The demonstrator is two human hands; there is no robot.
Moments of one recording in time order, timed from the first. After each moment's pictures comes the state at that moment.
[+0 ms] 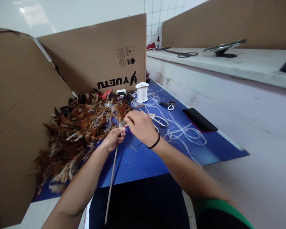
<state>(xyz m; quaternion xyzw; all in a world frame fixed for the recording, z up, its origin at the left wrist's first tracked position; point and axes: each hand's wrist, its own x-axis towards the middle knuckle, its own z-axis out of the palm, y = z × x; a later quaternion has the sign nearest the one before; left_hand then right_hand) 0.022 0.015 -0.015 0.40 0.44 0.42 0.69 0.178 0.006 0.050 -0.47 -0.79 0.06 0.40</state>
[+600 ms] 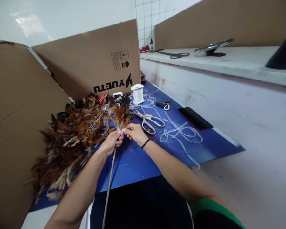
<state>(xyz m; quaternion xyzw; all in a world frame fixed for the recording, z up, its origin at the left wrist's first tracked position) 0.023 0.010 -0.015 0.46 0.43 0.39 0.67 0.159 0.031 -0.027 -0.46 -0.49 0.56 0.49</state>
